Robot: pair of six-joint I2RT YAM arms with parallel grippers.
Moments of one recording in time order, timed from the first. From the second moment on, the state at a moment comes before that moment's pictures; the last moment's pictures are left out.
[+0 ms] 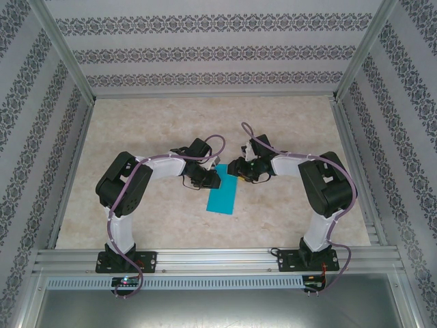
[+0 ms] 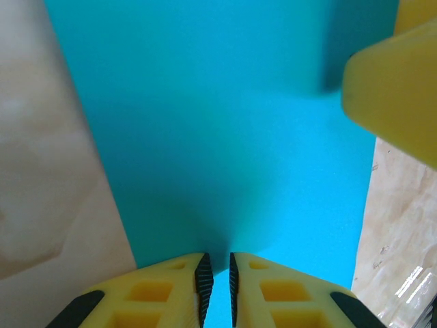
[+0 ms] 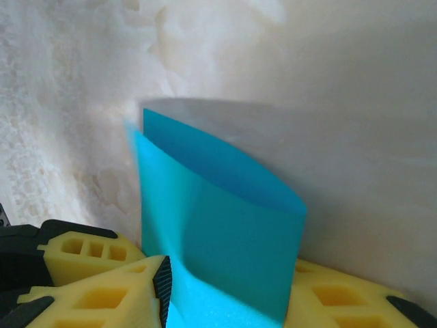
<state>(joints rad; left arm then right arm) -0.57 1.94 1.14 -0.41 0.50 -0.40 0.40 1.82 0.92 -0.13 -0.59 0.67</state>
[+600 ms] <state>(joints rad) -0.57 1.90 1.15 -0.51 0.45 -0.40 0.41 1.81 0.88 -0.03 -0.65 0.71</state>
